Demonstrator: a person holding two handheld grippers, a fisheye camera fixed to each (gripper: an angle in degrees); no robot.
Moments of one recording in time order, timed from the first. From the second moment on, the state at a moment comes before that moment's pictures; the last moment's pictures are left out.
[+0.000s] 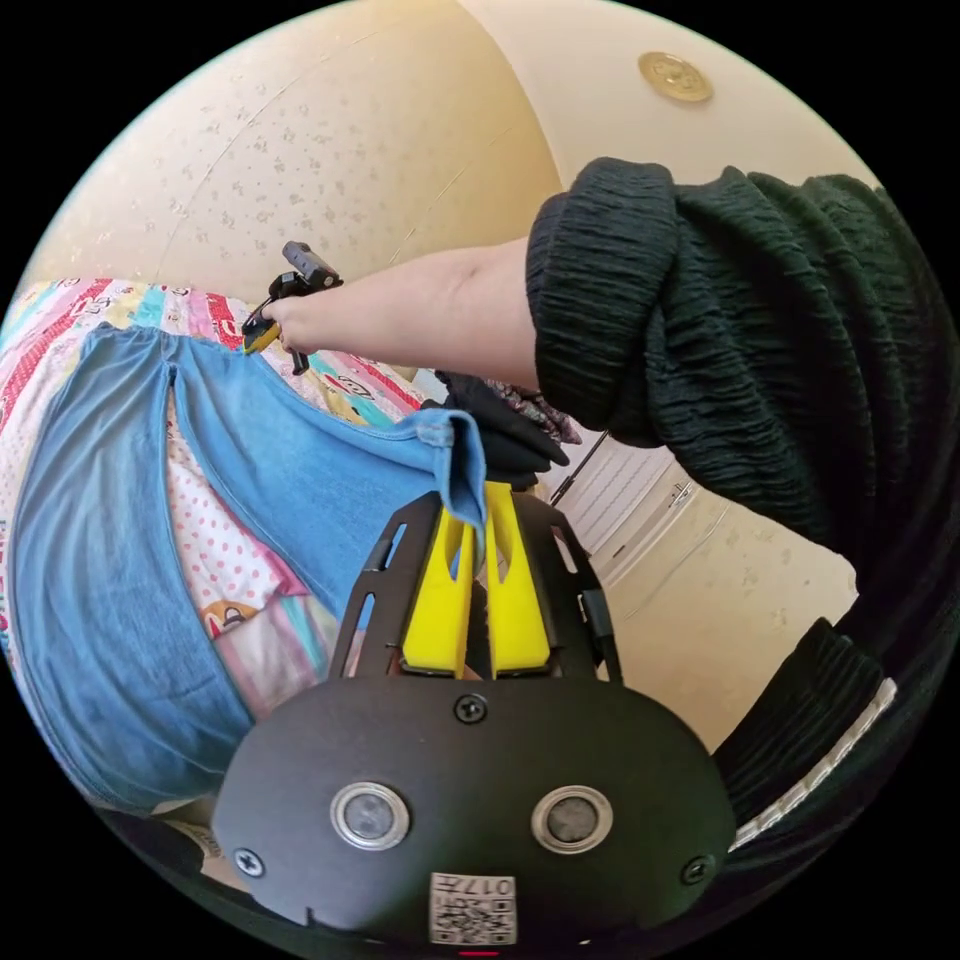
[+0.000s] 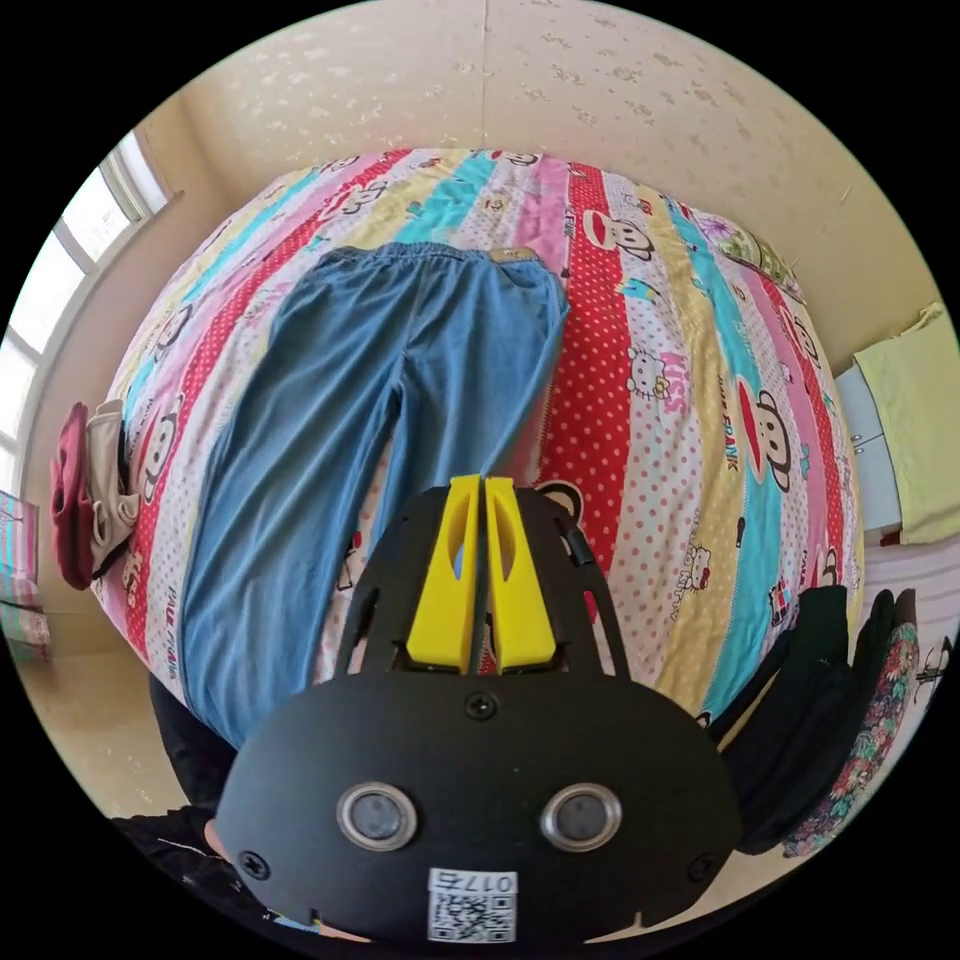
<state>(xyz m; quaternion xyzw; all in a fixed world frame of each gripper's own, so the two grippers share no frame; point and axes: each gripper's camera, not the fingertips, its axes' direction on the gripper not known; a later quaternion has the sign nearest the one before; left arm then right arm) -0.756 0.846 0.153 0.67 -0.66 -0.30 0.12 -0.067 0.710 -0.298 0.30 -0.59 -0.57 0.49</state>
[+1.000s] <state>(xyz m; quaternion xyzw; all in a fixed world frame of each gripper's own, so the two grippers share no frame) -0.603 0.830 0.331 0.80 -0.39 -0.43 -0.18 0.093 0.859 -0.192 0.33 -0.64 -0.65 0.24</state>
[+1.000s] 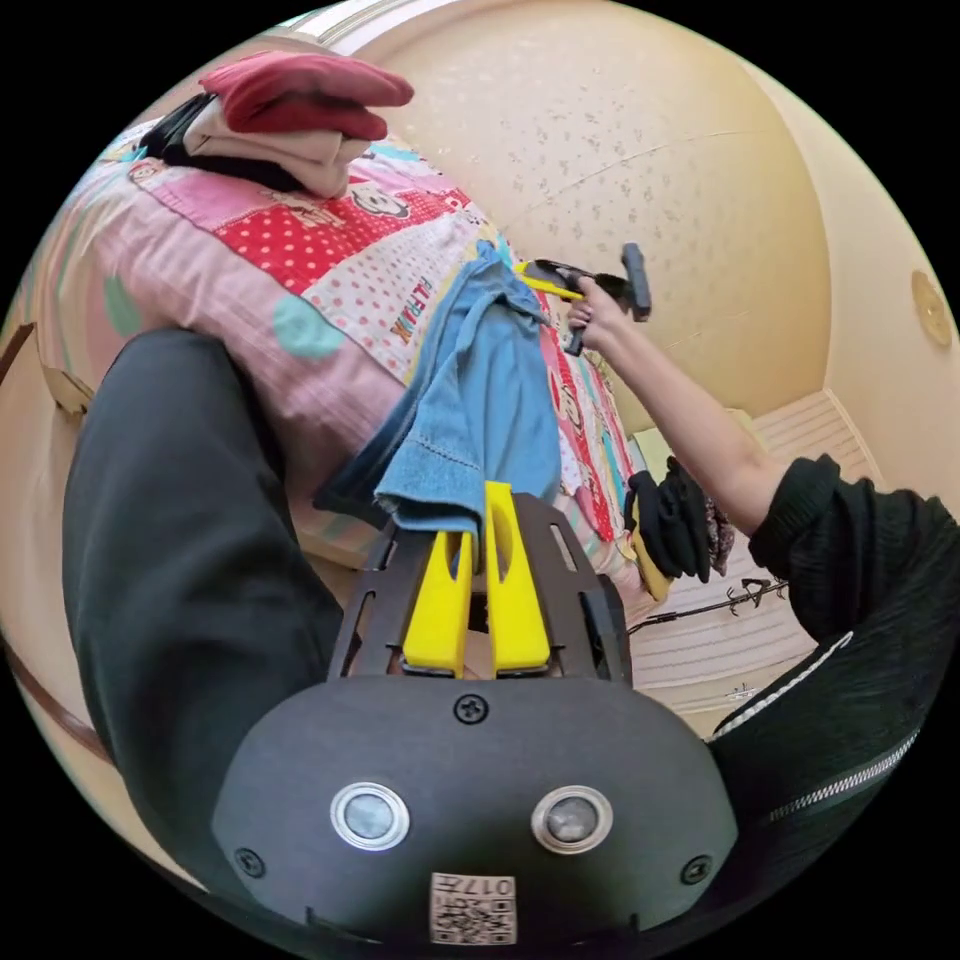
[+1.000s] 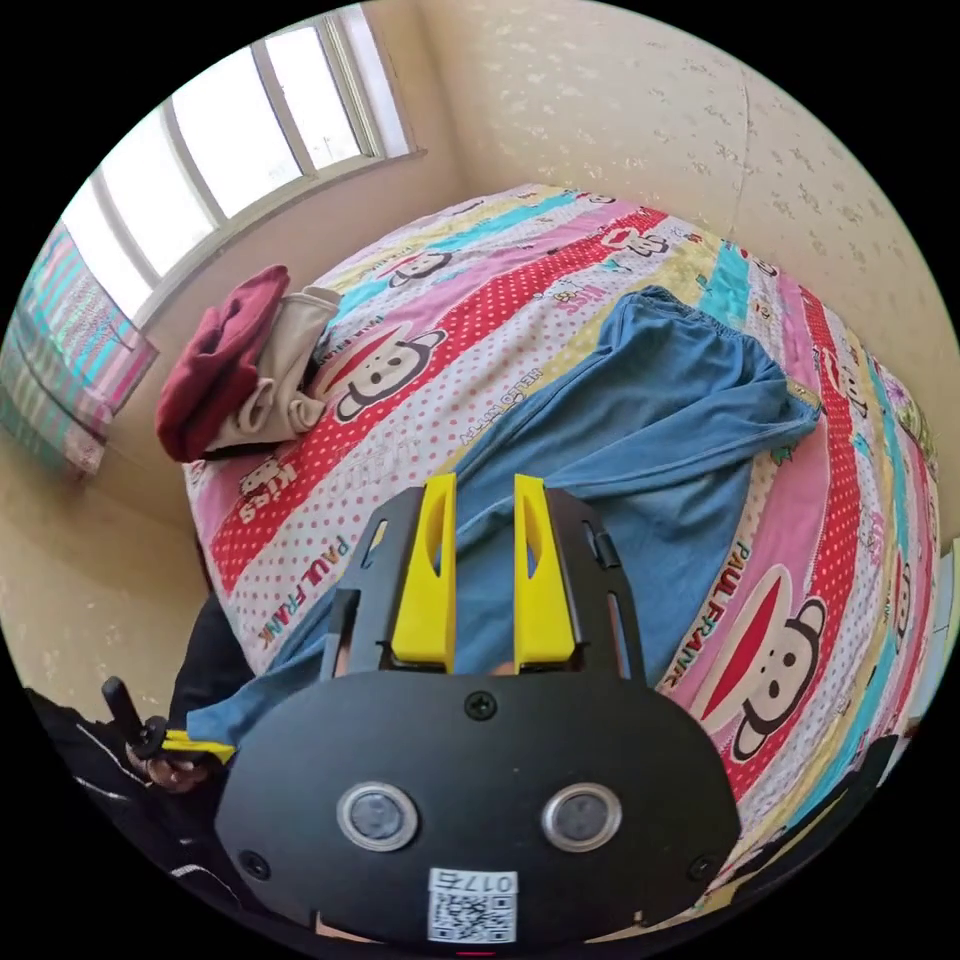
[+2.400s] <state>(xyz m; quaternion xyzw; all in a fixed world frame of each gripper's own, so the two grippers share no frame) -0.605 0.828 0.265 0.62 -0.52 -0.58 -0.12 0.191 0.834 0.294 0.24 -0.76 -0.58 0.15</state>
